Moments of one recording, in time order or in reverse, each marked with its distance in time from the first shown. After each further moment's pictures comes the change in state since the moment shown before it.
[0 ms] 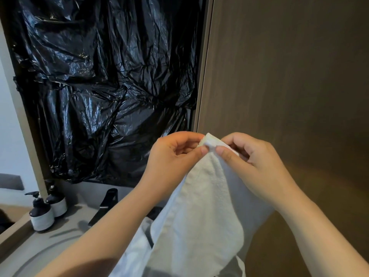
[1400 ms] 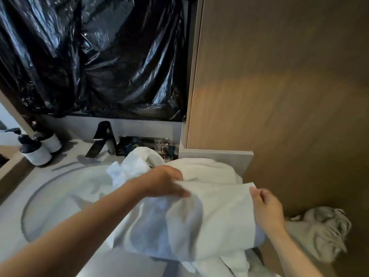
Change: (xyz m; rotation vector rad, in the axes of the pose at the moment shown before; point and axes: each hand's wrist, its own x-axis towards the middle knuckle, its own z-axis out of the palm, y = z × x) left_hand -0.124 -0.212 -0.024 0.666 -0.854 -0.443; right_hand -0.232 0.178 0.123 0.041 0.172 1.053
